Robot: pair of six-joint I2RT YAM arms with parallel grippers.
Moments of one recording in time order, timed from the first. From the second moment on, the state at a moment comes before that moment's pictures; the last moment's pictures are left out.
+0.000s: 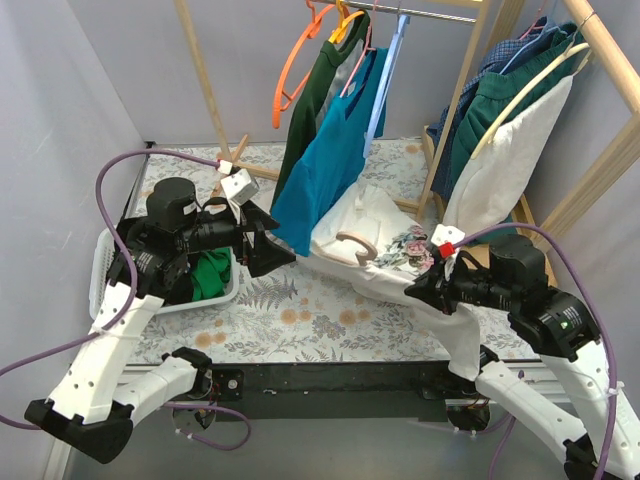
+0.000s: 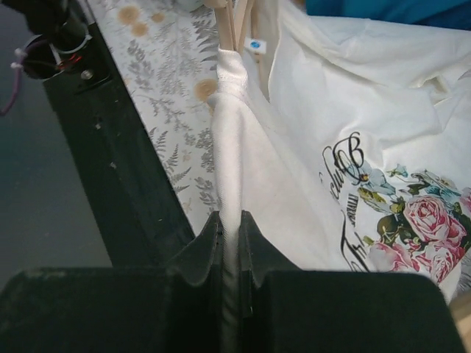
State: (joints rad) left arm -0.41 0.95 1.22 -0.60 0.79 -0.02; right arm 0.57 0.61 1.04 -0.92 -0.52 -0.18
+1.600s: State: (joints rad) left arm -0.68 0.94 1.06 -0.21 0.67 -0.23; right arm 0.61 0.76 1.16 -0.75 -0.83 -0.14
